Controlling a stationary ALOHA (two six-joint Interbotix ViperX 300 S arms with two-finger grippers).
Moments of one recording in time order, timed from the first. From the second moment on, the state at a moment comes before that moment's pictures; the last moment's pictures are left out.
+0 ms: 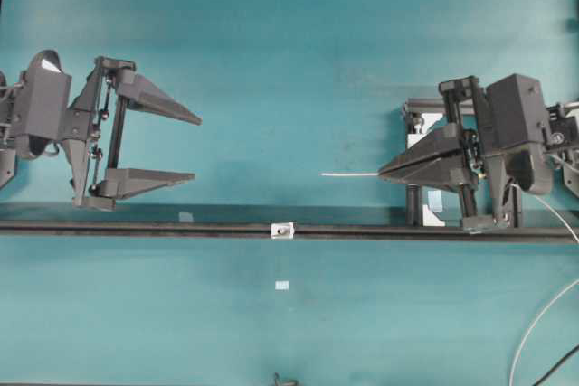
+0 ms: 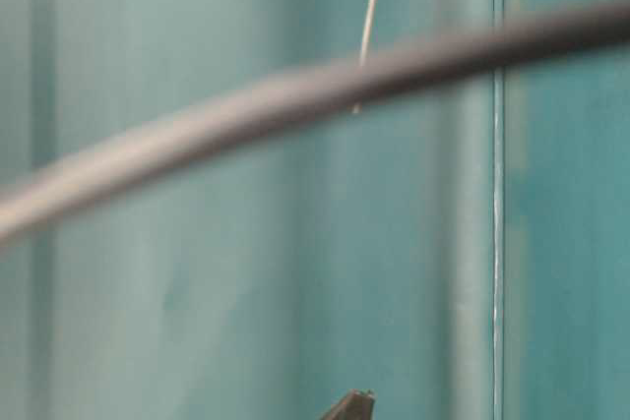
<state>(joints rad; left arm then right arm) -0.11 -0.44 1.11 -0.06 -0.46 0.08 0.15 -0.46 1.00 -0.05 -0.19 0.34</state>
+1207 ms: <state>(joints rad) -0.35 -0.18 1.19 -0.26 -0.84 0.06 0.45 -0.09 0.96 0.61 -0.60 -0.05</state>
